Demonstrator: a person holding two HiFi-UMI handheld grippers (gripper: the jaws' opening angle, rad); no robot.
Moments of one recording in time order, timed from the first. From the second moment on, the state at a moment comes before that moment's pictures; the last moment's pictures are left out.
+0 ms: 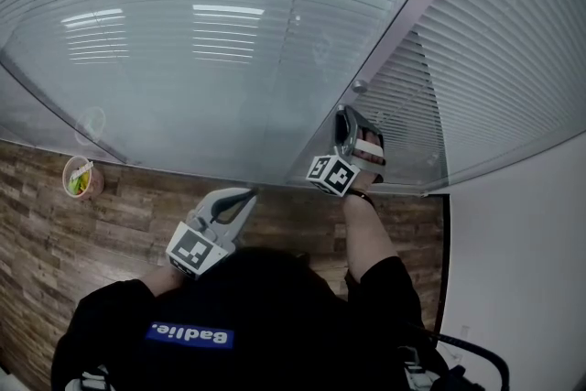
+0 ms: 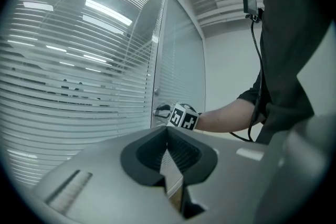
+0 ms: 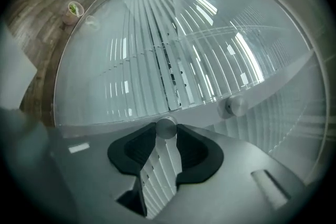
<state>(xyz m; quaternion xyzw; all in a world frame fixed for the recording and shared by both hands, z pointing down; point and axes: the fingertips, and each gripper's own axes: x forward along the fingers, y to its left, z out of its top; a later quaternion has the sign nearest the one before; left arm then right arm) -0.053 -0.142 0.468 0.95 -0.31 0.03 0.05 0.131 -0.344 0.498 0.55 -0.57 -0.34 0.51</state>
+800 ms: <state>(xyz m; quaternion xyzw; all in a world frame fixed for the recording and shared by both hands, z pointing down) -0.064 -0.136 0.475 0.94 -0.32 0.06 0.06 0.149 -0.345 0.487 0.64 -0.73 0.21 -0.04</state>
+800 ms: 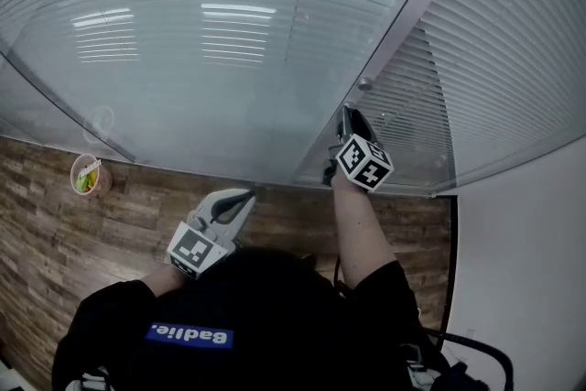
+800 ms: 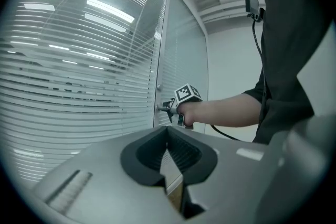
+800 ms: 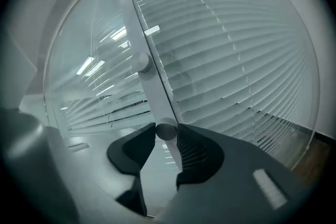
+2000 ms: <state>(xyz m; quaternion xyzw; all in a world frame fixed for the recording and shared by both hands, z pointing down) -0.059 -0.123 0.476 0.94 -0.32 0.06 0.05 0.126 -0.344 0.494 0.59 -0.61 -0.28 0.46</state>
